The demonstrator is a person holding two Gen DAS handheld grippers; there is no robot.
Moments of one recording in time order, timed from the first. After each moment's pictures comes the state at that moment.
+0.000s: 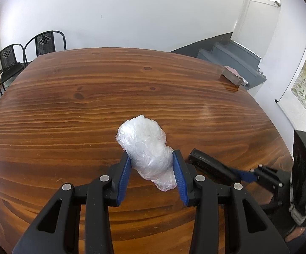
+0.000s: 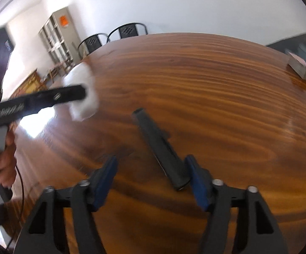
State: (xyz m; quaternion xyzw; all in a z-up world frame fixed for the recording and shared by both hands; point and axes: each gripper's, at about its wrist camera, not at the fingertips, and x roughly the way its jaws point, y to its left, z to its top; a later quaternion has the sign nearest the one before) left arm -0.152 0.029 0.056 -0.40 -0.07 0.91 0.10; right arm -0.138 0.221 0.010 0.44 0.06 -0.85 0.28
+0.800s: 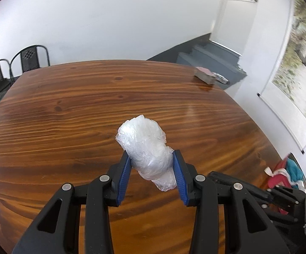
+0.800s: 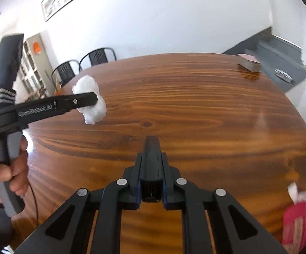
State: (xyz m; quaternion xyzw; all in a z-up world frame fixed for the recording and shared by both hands) left arm -0.113 0.077 0.086 -0.37 -0.04 0.91 0.16; right arm -0.050 0.268 0.058 0.37 -0.03 -0.92 0.16
